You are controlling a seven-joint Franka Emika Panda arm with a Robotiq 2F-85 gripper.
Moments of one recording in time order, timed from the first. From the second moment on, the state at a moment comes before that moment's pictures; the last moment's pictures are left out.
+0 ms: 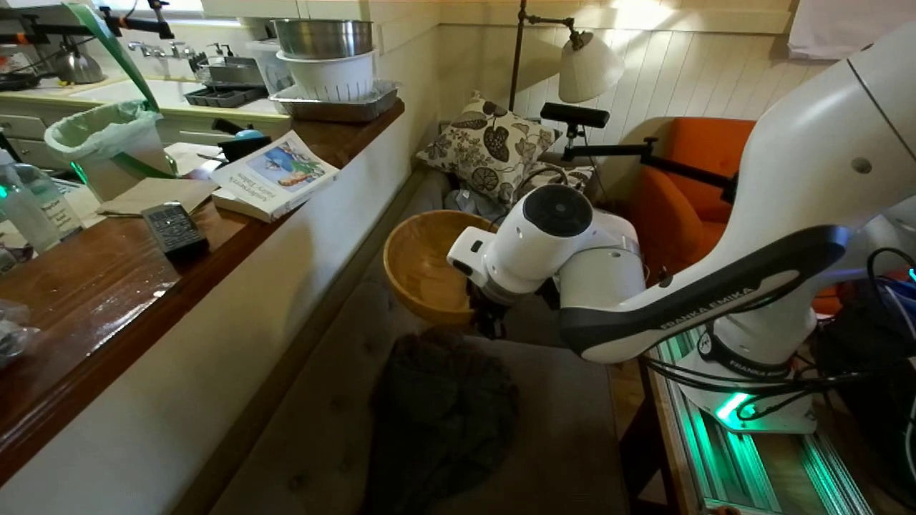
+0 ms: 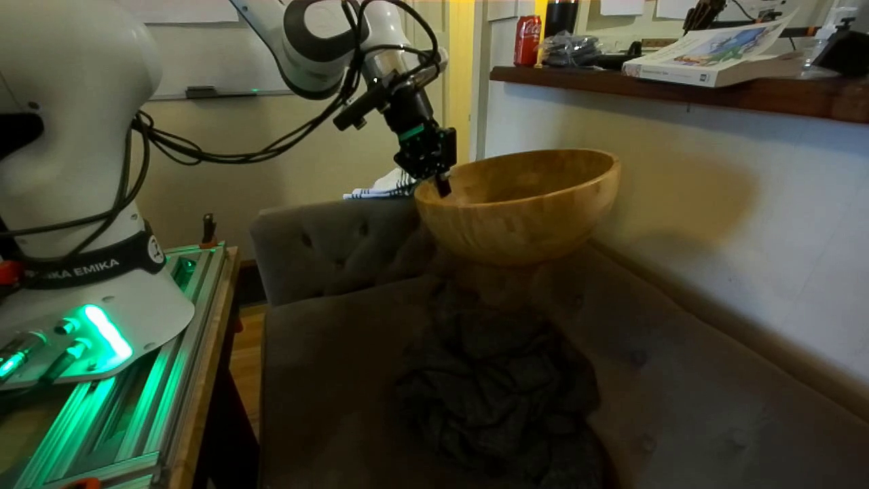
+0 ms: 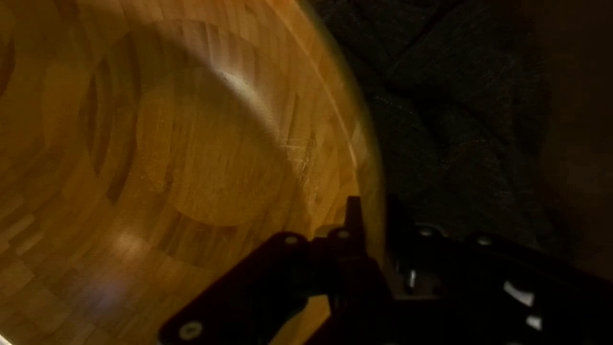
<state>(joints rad) 1.97 0.52 -1.64 -2.69 0.22 2.82 -0.36</state>
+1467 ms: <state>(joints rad) 2.16 0.51 -2.04 -2.43 -0.01 2.82 -0.44</state>
